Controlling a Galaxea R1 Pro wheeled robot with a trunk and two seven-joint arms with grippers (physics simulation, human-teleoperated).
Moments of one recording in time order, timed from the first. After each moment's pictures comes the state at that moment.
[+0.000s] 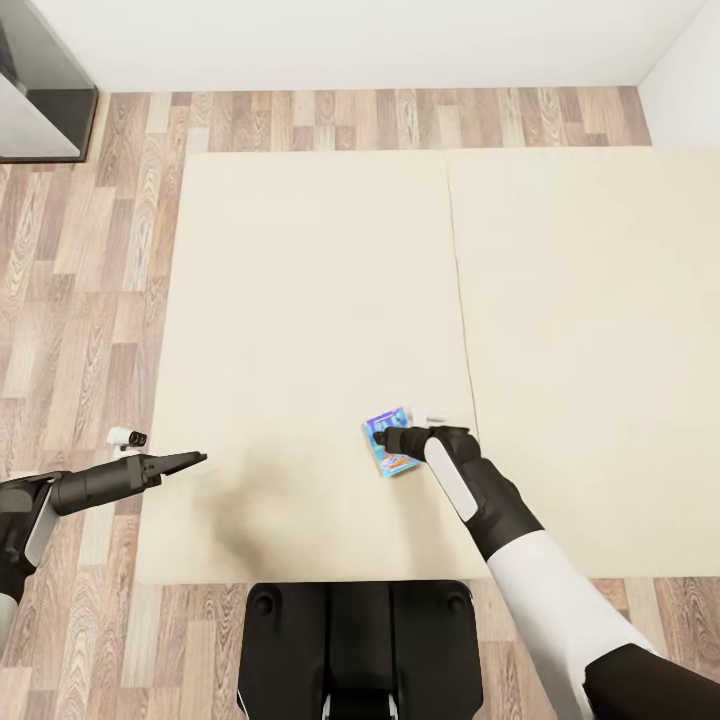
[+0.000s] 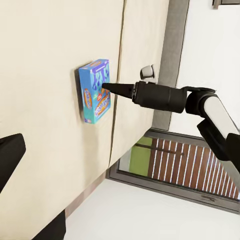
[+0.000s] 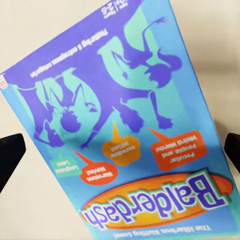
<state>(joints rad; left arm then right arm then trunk) -0.71 0.40 0.28 -0.93 0.15 0.79 -1.57 -0.87 0.10 0.29 -0.99 -0.49 0.73 -0.23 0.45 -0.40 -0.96</state>
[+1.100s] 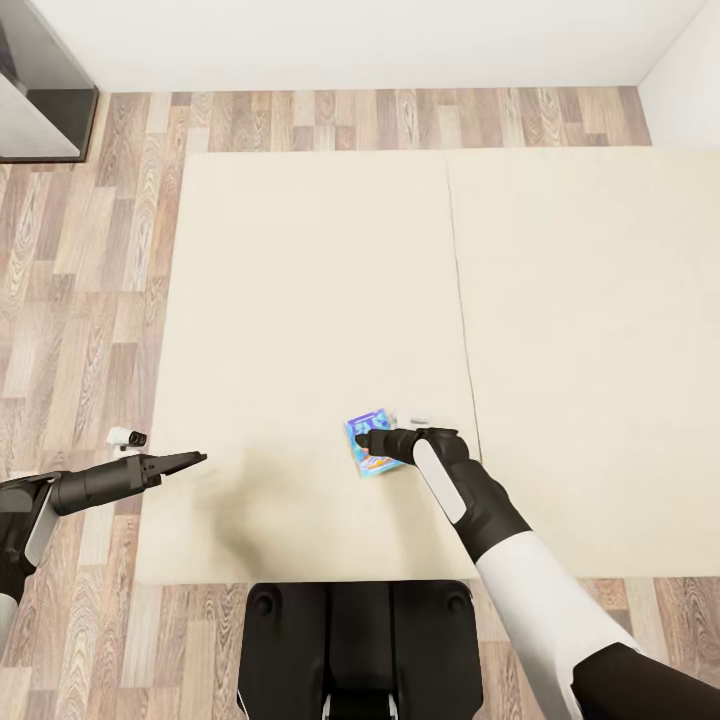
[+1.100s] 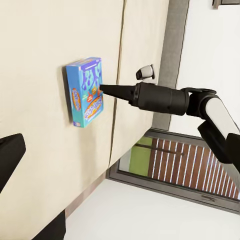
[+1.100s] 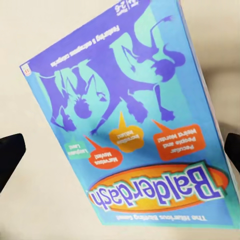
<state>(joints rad) -0.71 0.40 0.28 -0.93 0.15 0.79 -1.57 -0.87 0.14 0.29 -0.97 -0.48 0.72 -0.14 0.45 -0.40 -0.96</state>
